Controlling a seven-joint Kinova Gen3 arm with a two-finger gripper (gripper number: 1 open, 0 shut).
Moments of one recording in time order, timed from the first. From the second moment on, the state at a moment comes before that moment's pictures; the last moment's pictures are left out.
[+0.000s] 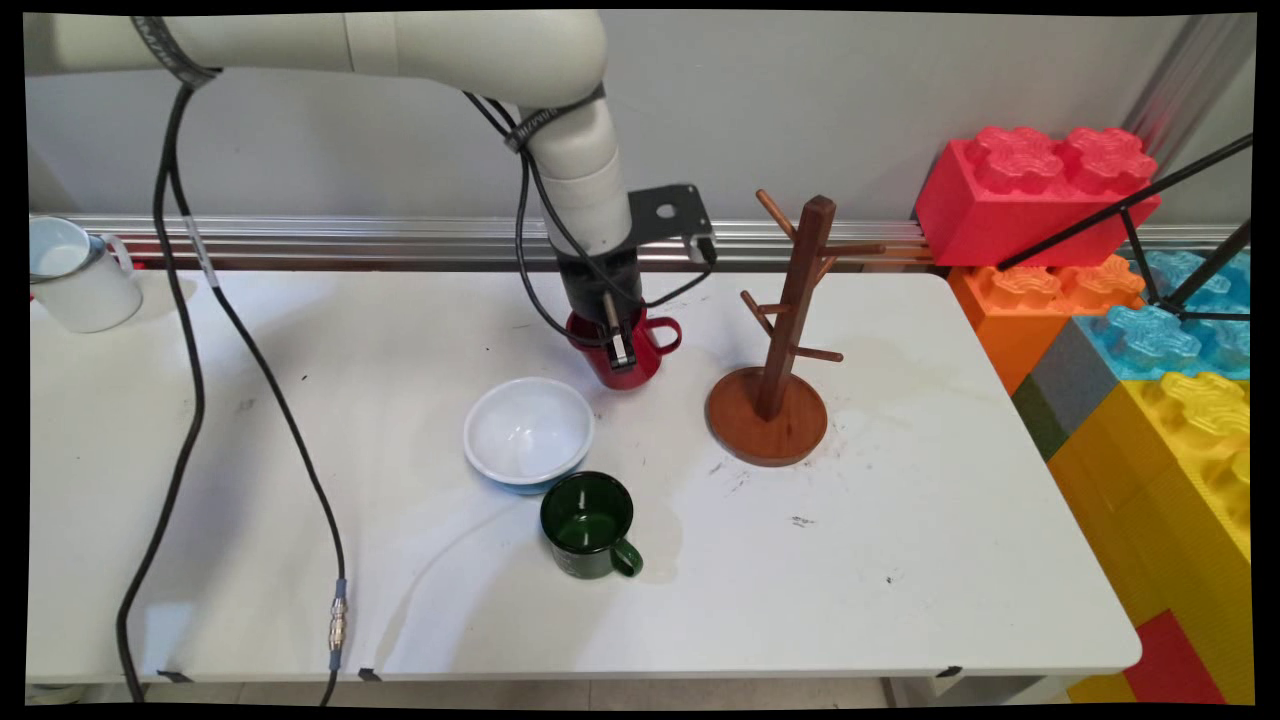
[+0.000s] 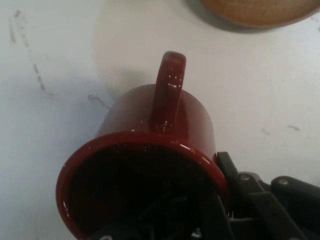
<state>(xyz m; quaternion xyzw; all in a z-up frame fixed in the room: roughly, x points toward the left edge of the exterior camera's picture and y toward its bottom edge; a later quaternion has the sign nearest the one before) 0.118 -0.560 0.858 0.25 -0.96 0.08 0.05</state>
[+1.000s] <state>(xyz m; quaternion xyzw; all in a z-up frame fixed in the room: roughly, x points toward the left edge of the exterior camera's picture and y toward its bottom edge) 0.109 -0.561 0.826 0.26 -0.96 0.06 0.04</state>
